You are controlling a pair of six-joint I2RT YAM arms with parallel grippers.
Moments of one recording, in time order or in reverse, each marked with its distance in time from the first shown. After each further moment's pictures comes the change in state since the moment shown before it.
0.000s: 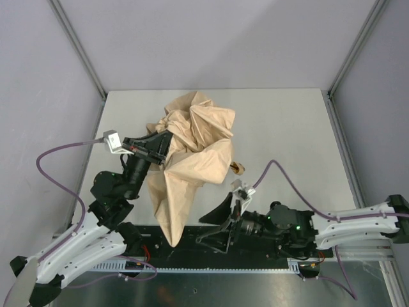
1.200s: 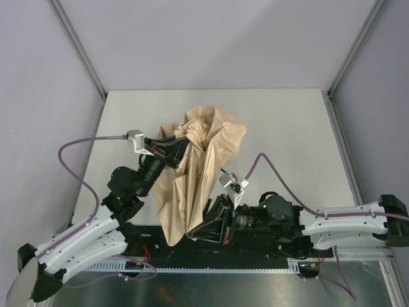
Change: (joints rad) left arm -0.001 0.089 -0.082 0.097 0.156 0.096; right arm -0.105 0.064 0.083 0.113 -0.253 0.077
